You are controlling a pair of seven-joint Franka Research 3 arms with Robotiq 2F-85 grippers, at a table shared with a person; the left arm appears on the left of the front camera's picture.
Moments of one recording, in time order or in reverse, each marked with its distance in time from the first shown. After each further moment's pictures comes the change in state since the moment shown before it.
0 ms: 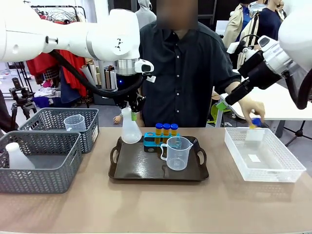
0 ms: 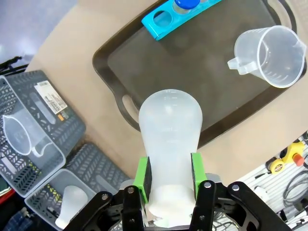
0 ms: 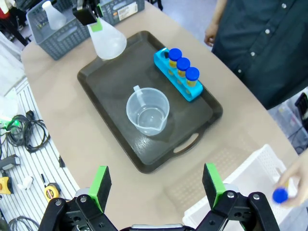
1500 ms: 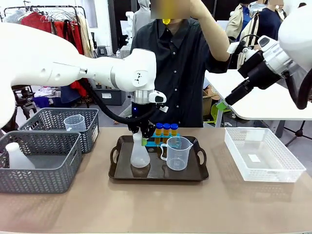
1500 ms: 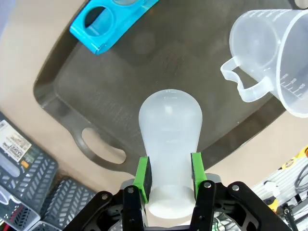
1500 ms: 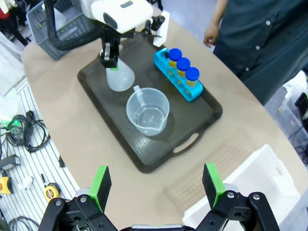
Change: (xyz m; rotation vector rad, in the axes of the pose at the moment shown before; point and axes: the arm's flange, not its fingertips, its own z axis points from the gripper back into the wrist) left arm 0.037 -0.034 -0.116 -0.032 0.141 -0.131; right arm 0.000 0.000 0.000 0.000 0.000 0.000
